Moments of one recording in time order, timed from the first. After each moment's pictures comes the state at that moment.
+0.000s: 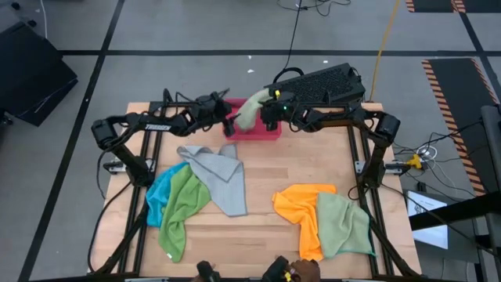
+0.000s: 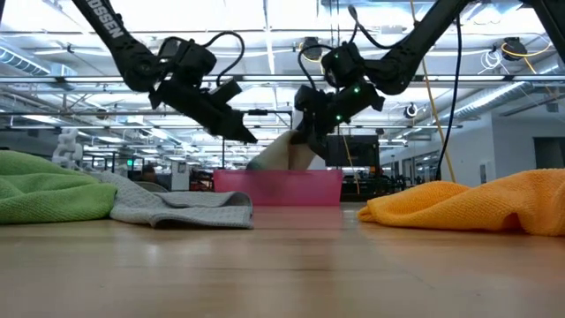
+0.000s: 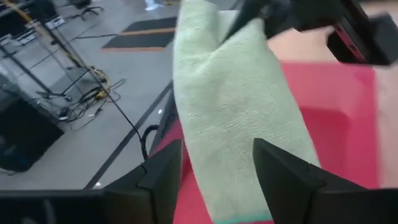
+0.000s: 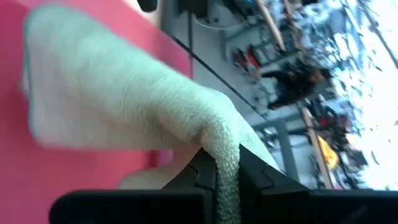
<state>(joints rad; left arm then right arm) 0.60 1.62 0.78 0.48 0.02 0.32 -0.53 1.83 1.03 0.44 0.13 -0.99</state>
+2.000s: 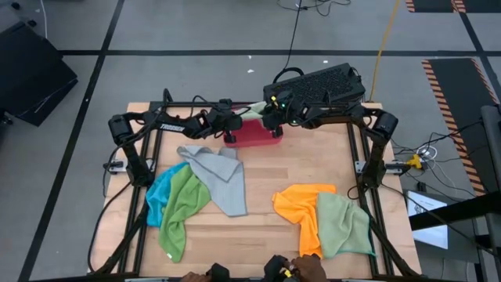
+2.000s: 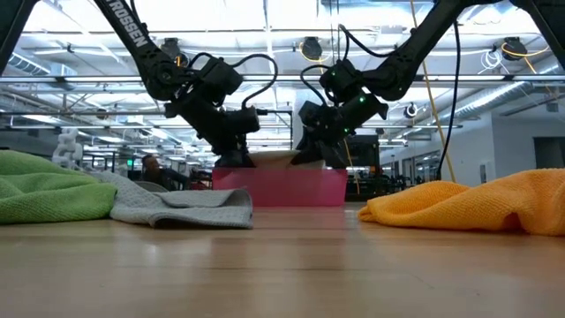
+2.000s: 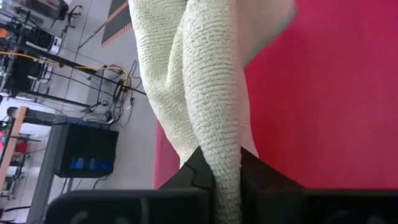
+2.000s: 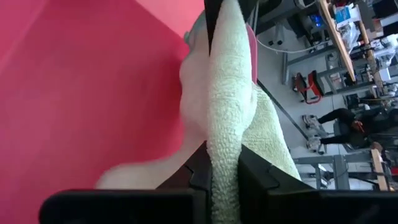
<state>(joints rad) 0.52 1.78 0.88 0.30 -0.22 0.79 -0.59 1.86 1.04 0.24 -0.10 -1.11</state>
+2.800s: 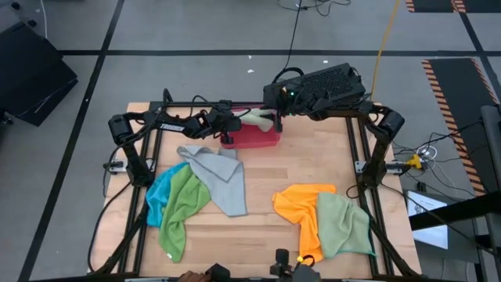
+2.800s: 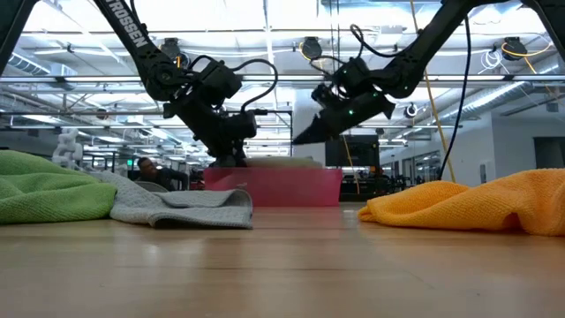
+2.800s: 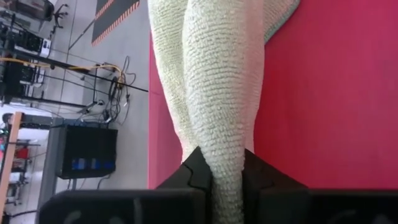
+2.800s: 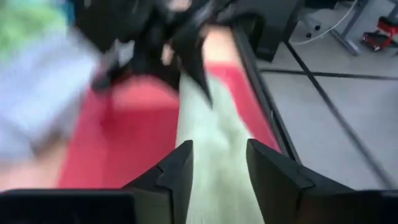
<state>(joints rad) 0.52 1.78 0.87 0.26 -0.21 0.86 -0.70 1.82 1.05 0.31 -0.53 -0.33</state>
